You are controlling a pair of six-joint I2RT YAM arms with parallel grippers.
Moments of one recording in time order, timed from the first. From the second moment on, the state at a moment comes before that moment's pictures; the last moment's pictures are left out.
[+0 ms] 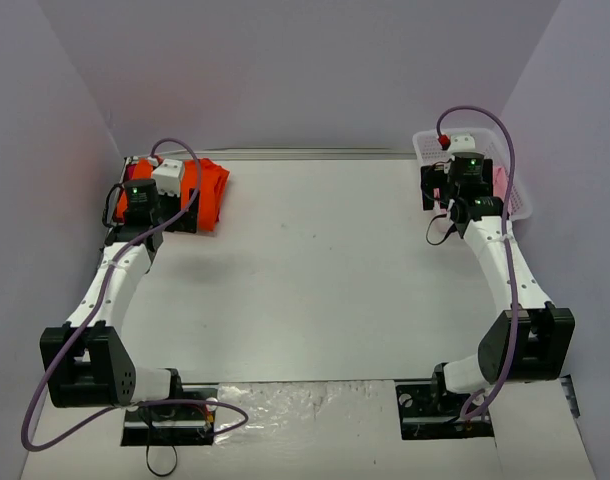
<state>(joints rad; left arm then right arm) 0.01 1.32 1.05 -0.26 0.06 0.17 0.02 1.43 1.25 -0.39 0.28 -0.16</state>
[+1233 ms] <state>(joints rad) 0.01 1.31 0.97 -0.24 0.17 0.17 -0.09 2.16 1.67 -0.09 0.43 -0.24</state>
